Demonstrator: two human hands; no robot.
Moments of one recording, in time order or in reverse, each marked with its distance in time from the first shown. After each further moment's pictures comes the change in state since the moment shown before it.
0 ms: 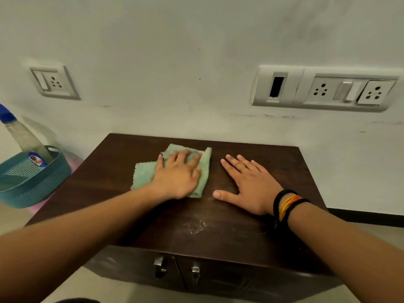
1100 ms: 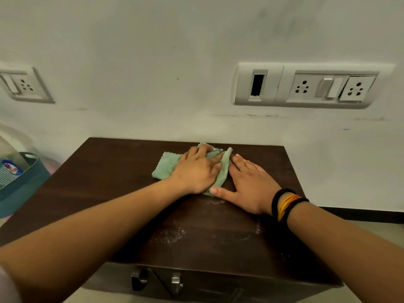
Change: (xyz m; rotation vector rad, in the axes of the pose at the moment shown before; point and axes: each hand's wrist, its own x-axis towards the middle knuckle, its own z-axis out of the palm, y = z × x) left_hand 0.044 0.070 0.006 -0.094 0.073 0.264; right_hand -0.004 0.035 -0.001 0.032 0.037 0.042
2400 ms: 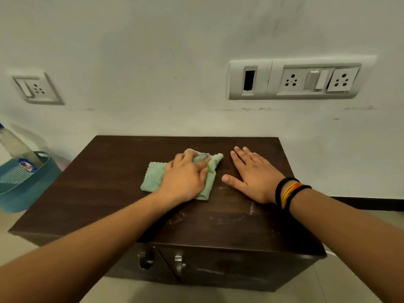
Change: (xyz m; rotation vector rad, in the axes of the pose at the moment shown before) left_hand -0.056 0.006 0.002 0.008 0.112 -0.173; right_hand -0.022 0.017 -0.002 -0.054 -0.016 0.020
